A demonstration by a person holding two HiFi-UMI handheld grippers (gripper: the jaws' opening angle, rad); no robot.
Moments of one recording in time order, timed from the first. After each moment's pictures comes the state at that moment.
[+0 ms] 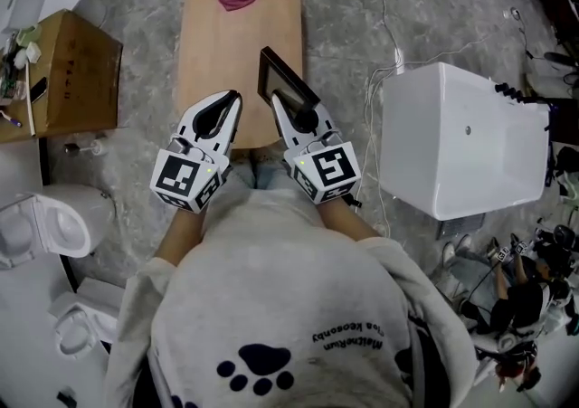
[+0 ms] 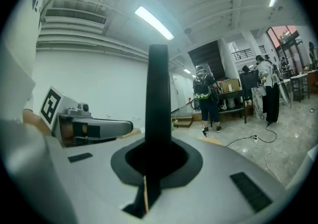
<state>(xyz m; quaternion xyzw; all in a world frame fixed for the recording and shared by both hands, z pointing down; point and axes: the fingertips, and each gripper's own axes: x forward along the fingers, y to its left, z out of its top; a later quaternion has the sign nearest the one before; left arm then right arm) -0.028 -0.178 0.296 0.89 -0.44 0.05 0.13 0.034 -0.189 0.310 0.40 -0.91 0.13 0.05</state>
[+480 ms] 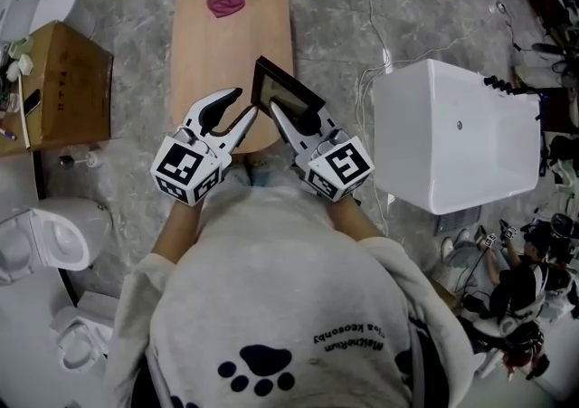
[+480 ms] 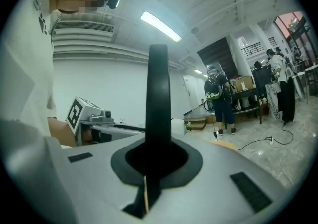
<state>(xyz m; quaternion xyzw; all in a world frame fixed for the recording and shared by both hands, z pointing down) 0.001 -0.177 0.303 0.92 -0.35 0.06 0.14 0.037 -0.176 0.297 0.33 -0.94 0.12 0.03</state>
